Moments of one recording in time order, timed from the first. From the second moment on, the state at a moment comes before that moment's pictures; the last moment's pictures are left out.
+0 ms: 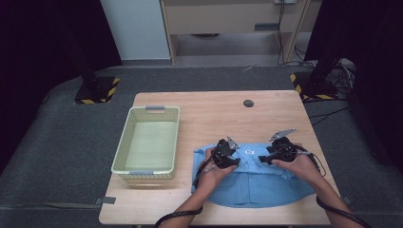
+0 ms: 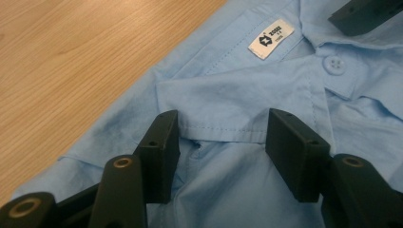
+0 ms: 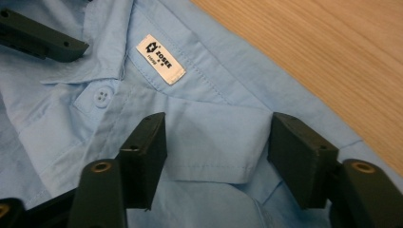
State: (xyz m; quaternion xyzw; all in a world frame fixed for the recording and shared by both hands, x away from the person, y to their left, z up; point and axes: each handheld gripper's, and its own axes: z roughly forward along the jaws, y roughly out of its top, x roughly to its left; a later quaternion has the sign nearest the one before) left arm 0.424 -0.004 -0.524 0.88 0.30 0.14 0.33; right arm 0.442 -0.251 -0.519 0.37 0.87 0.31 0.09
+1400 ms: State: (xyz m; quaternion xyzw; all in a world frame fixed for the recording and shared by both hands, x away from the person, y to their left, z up) left arm 0.450 -0.010 -0.520 0.91 0.27 0.09 0.31; right arm 0.397 -0.250 -0.510 0.28 0.87 0.37 0.17
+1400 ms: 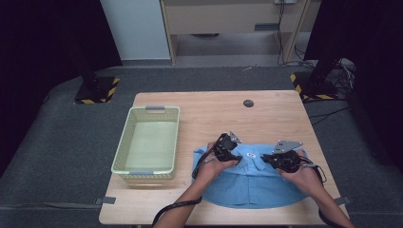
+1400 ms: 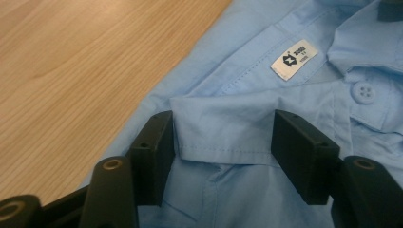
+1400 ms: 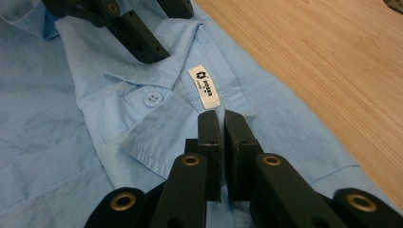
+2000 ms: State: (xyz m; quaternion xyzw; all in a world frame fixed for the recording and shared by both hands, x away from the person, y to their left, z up) left arm 0.439 -0.019 -0.519 0.91 0.25 0.10 0.32; right arm 0.399 -0.247 -0.520 0.28 0.87 0.38 0.16
